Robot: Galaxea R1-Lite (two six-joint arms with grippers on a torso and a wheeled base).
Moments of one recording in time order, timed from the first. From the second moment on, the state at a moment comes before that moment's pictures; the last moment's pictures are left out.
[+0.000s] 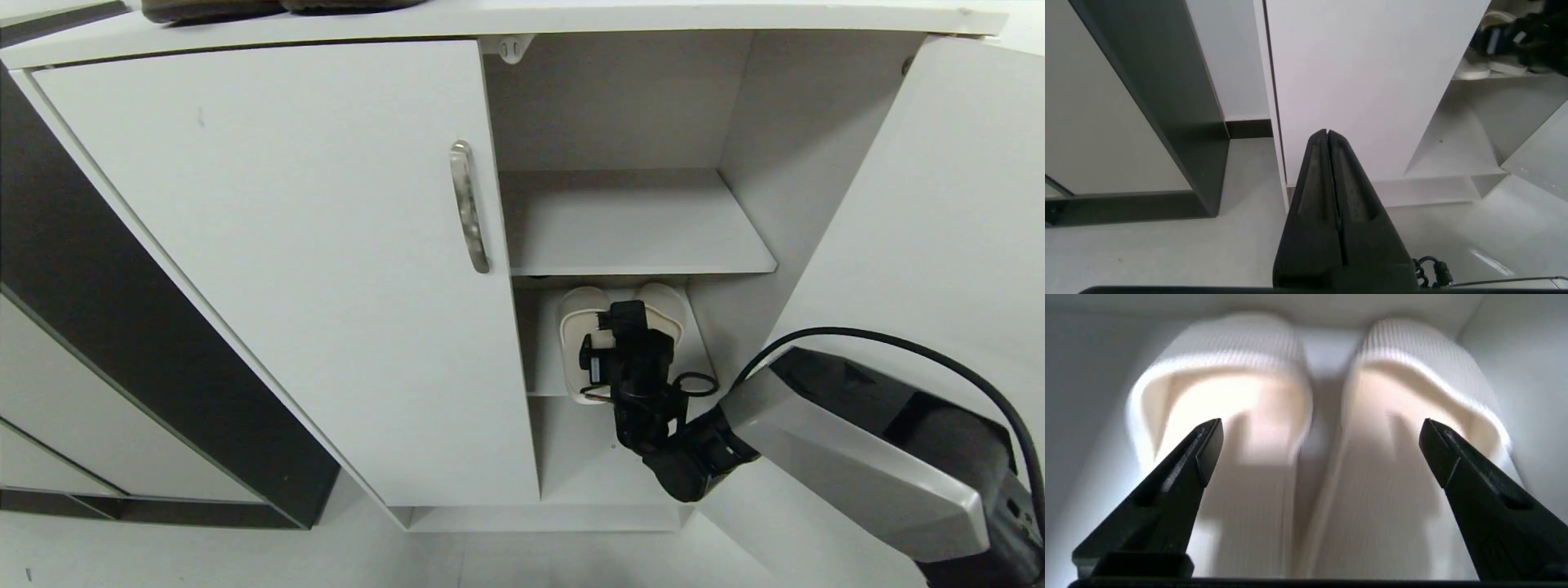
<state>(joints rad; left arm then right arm) 0.00 0.00 0.00 0.00 -0.03 0.02 0.67 2.48 -1.40 -1.08 -0.68 -0.04</state>
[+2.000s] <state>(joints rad) 0.00 0.00 0.00 0.00 -0.03 0.02 0.79 2.22 -0.79 -1.35 -0.67 -0.03</state>
